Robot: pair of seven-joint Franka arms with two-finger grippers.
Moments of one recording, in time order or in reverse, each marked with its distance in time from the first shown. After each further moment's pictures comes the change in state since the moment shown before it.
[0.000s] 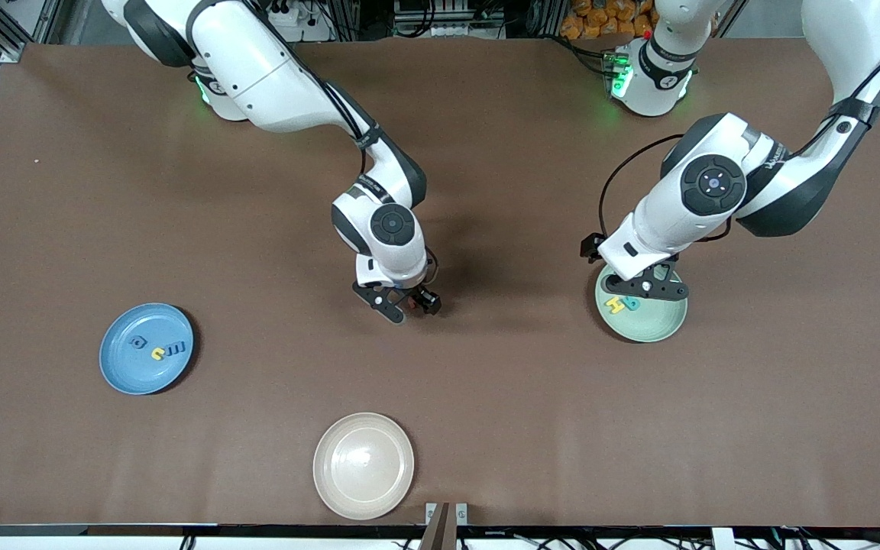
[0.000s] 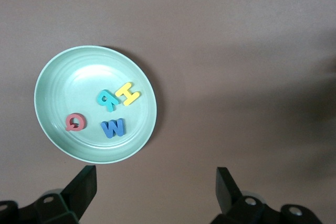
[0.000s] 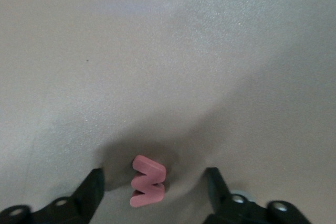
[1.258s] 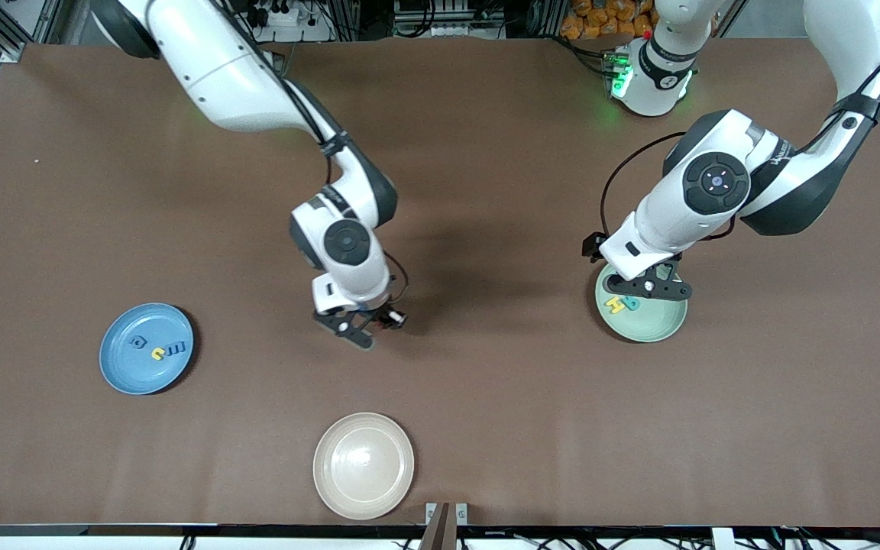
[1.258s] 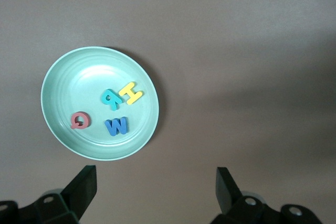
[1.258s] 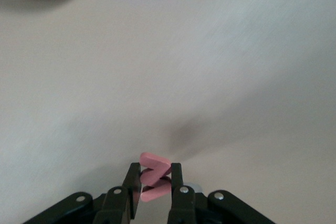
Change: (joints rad) left arm -0.007 0.000 -0.004 0.027 0.000 -0.032 0.000; right arm -0.151 -0.100 -0.016 0.020 -0.005 -0.138 -0.354
